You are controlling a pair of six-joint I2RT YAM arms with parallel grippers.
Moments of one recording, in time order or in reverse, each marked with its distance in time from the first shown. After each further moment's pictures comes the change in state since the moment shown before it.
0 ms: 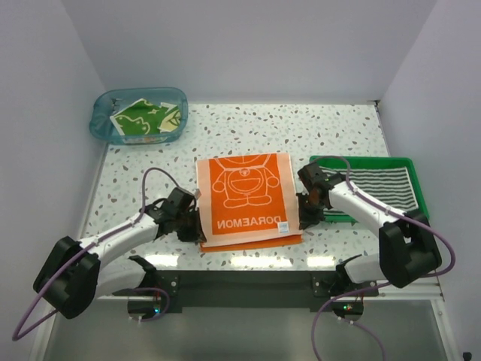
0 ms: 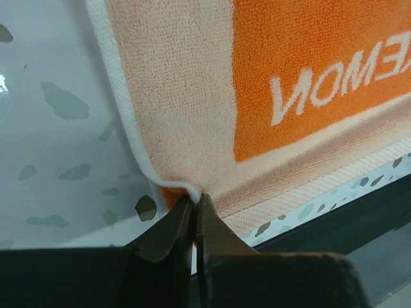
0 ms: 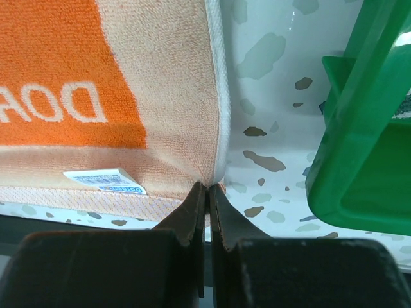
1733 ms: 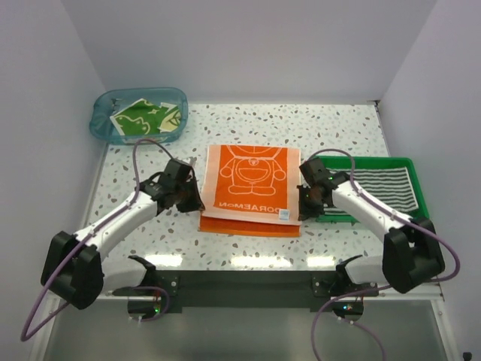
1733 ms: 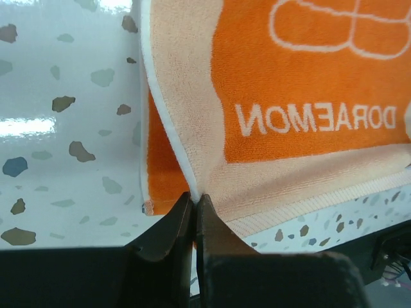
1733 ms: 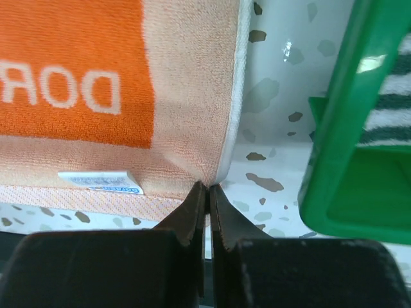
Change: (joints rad) left arm 0.094 0.143 0.299 -0.076 -0.121 0.031; right arm -0.004 0.016 0.029 0.051 0.034 0.010
